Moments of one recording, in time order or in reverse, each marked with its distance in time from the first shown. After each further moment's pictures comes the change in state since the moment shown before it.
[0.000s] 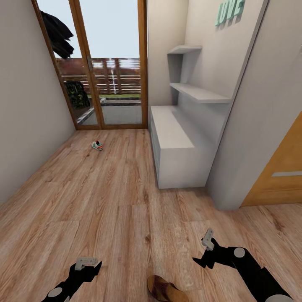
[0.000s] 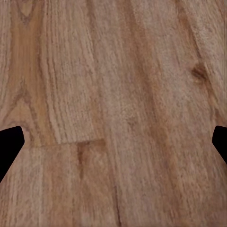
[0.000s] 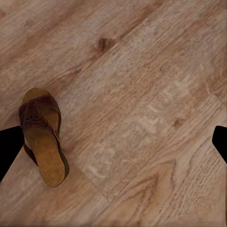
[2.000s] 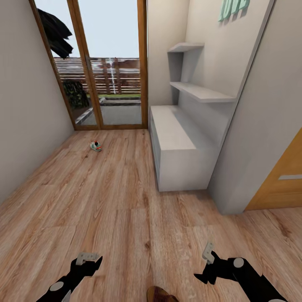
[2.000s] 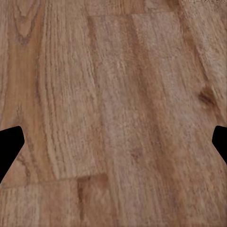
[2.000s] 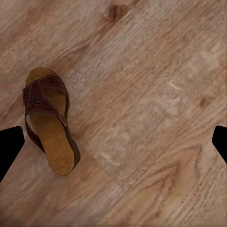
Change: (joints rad) left arm -0.021 0.000 0.000 -0.013 0.001 0.011 0.001; right arm 0.000 0.011 0.002 0.145 0.028 -0.003 -0.003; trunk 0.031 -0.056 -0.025
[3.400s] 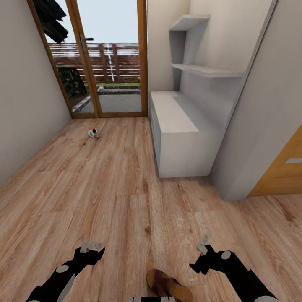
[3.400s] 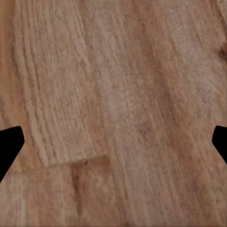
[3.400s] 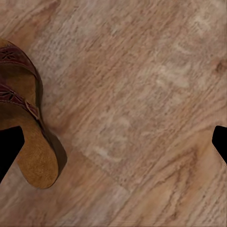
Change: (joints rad) left arm -0.016 -0.005 0.000 -0.148 -0.077 0.181 -0.002; right arm -0.001 0.062 0.040 -0.092 0.002 0.193 -0.155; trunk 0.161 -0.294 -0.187
